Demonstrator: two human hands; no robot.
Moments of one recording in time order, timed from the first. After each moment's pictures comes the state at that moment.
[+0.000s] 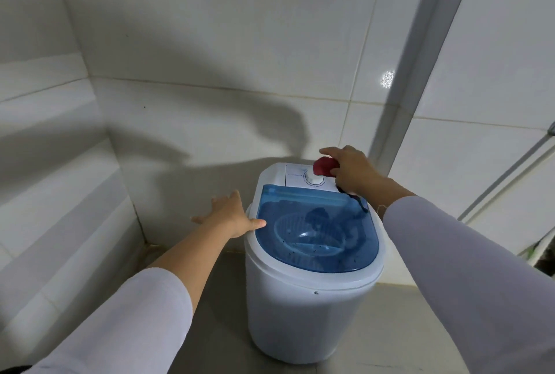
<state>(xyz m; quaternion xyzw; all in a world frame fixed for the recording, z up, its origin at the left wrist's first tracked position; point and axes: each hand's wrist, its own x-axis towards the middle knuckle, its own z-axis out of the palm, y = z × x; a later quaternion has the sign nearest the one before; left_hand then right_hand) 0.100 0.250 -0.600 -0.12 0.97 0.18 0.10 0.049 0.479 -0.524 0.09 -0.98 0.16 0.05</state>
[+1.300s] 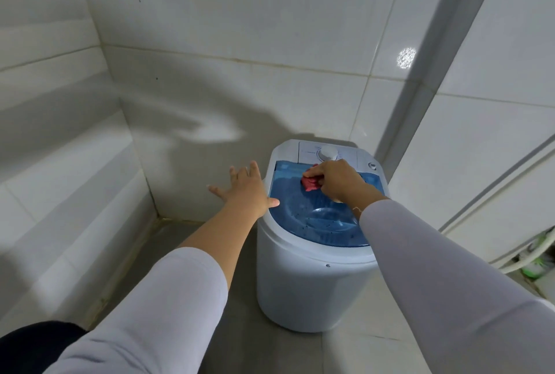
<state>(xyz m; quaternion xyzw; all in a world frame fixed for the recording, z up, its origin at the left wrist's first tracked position) 0.117 0.263 -0.600 -0.11 0.98 0.14 0.07 0.067 0.439 -0.577 0.16 -0.98 0.07 -0.03</state>
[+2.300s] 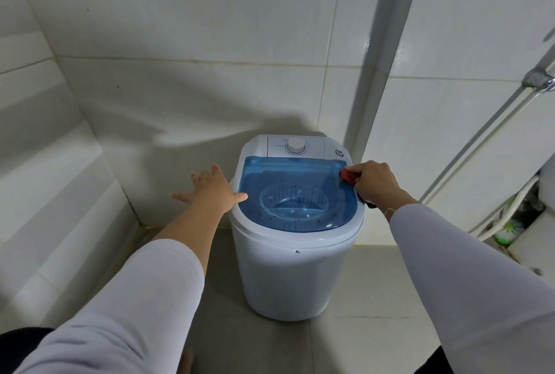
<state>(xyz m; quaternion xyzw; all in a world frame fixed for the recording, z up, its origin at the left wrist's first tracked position) 0.116 0.268 -0.599 -0.17 0.97 0.12 0.08 0.089 0.556 -0.594 -0.07 -0.98 0.20 0.03</state>
